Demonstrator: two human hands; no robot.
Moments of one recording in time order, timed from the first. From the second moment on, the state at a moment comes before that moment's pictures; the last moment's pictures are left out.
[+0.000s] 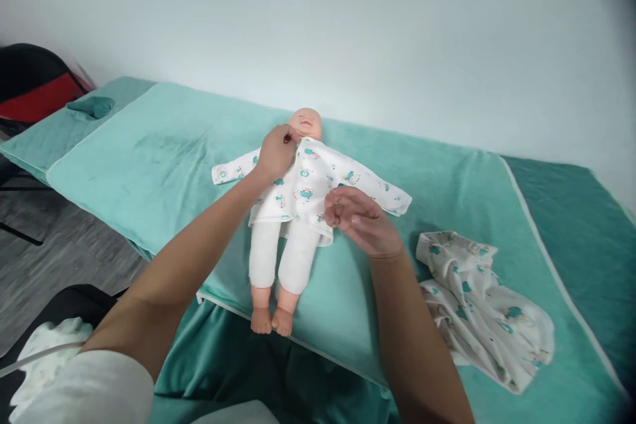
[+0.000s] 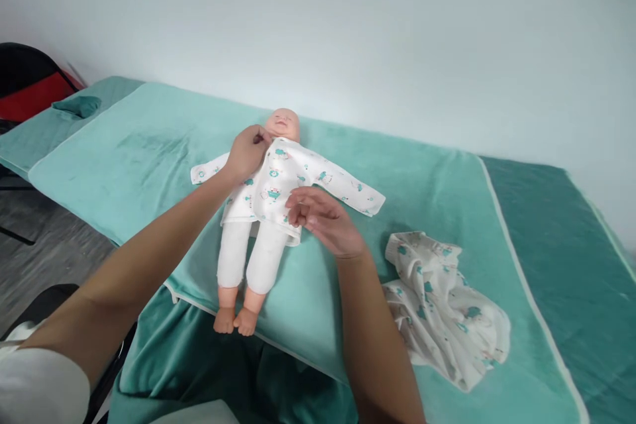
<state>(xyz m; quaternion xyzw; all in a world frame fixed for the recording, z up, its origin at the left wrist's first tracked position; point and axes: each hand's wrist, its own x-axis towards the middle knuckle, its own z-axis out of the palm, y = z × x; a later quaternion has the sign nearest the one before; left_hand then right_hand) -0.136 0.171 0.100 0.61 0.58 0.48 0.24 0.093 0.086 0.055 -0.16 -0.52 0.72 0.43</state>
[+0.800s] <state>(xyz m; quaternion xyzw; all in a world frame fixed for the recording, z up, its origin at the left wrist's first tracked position) -0.124 0.018 0.067 0.73 0.52 0.42 0.14 0.090 0.094 0.022 -0.49 -0.52 0.57 0.42</state>
